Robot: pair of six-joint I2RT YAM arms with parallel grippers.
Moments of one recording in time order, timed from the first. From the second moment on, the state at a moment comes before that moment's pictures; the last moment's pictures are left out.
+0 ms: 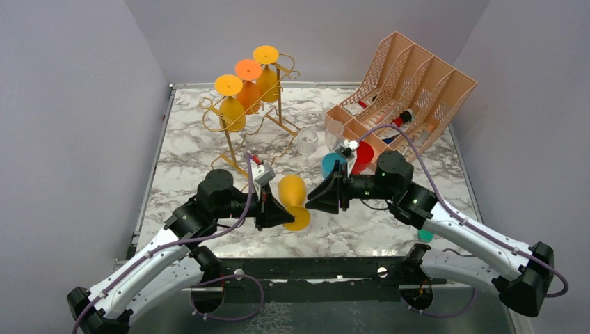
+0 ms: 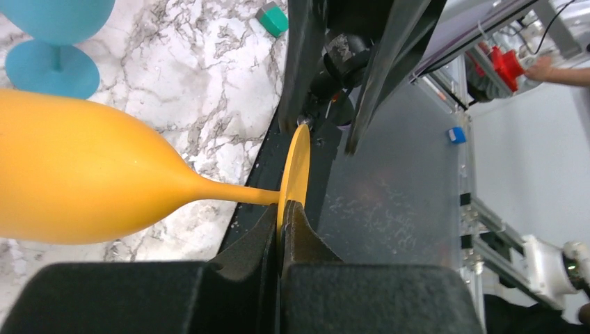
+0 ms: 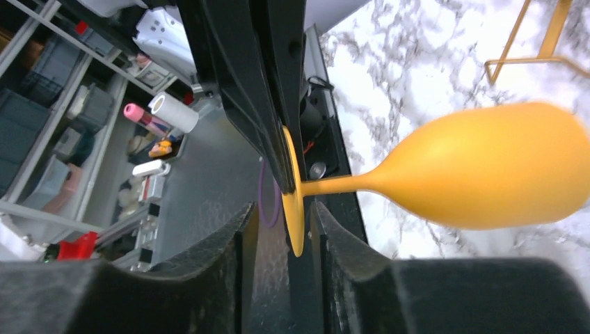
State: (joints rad) left arm -0.75 0.68 0.65 -0.26 0.68 -0.41; right arm 0.84 0.96 0.74 0.09 -0.68 0.48
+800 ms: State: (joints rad) left arm -0.75 0.43 0.38 -0.12 0.92 0.37; right arm 0.62 1.22 1.14 -0.31 -0.65 0.31
